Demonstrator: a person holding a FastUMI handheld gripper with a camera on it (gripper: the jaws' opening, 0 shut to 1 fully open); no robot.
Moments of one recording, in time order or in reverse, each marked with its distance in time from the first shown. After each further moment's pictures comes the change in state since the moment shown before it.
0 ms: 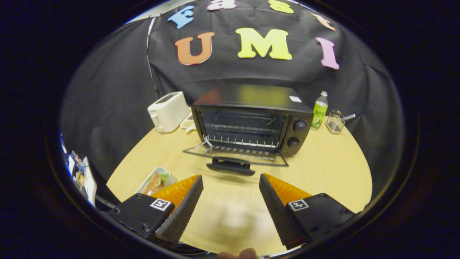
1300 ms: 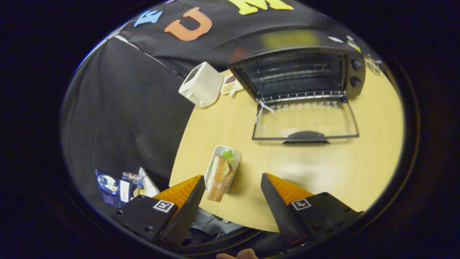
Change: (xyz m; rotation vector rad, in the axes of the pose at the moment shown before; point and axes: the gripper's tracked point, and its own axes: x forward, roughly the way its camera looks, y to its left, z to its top) arm -0.009 0.154 -0.066 0.339 0.514 0.447
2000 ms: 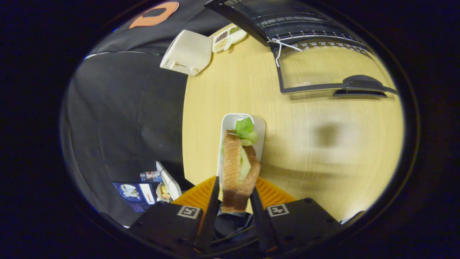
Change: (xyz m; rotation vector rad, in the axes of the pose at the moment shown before) arm 0.078 0.025 -0.035 0.187 0.260 0.071
